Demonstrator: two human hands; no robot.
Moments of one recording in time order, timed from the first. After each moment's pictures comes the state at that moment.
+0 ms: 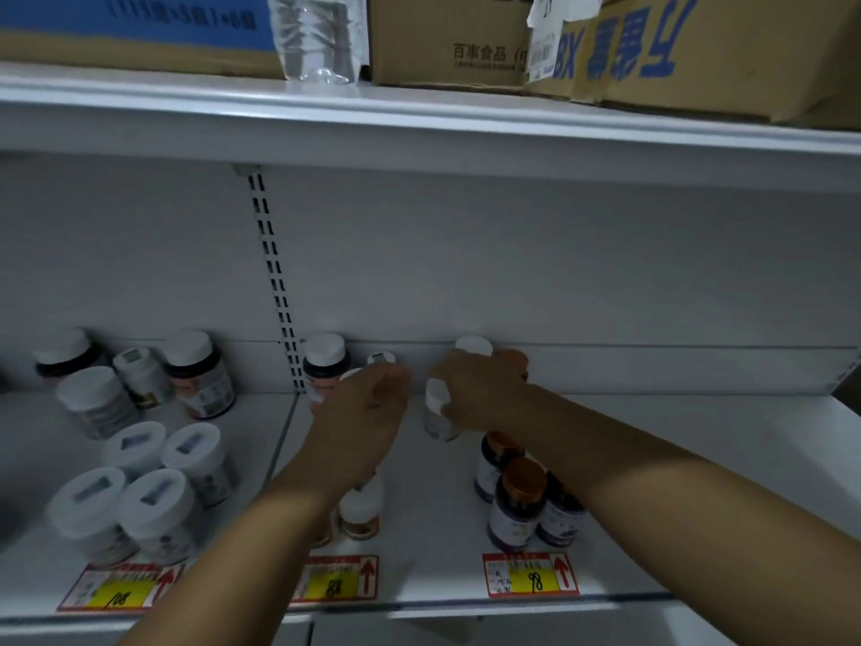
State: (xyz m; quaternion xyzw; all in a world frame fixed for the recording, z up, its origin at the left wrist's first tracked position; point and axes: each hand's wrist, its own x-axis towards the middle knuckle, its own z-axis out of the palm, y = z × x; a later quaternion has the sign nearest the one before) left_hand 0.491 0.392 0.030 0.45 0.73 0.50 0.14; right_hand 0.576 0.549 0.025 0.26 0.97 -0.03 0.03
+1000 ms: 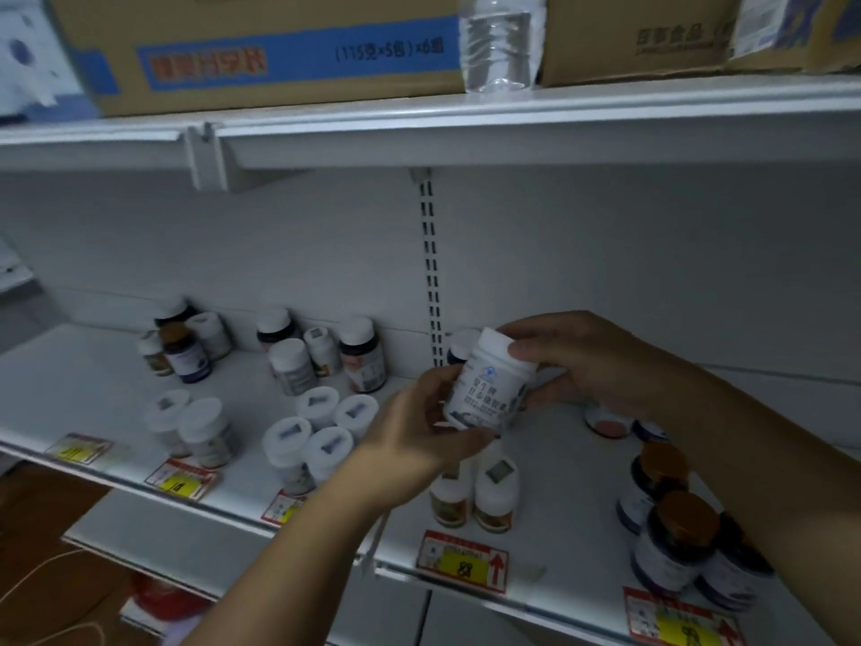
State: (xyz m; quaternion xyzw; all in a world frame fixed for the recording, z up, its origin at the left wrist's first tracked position) left_hand 0.472 0.309 0.050 0.41 0.69 0.56 0.22; right_hand 0.558 0.502 0.092 0.11 0.75 -0.65 -0.06
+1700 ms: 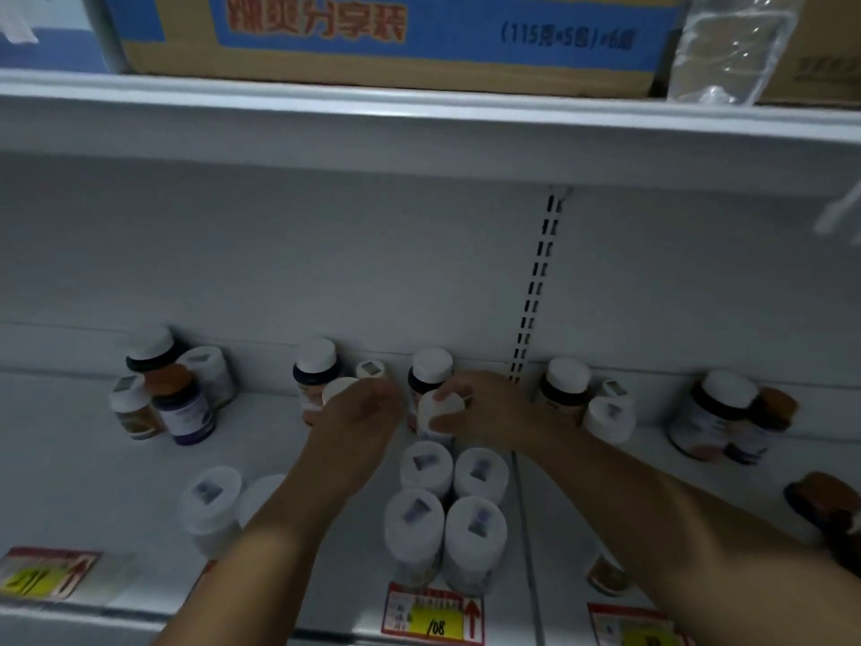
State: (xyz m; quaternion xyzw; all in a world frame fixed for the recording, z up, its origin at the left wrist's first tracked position) left_hand 0.249 0.228 0.016 0.33 0.74 0.56 0.17; right_hand 0.342 0.396 0.007 0.22 0.91 -0.35 -0.09
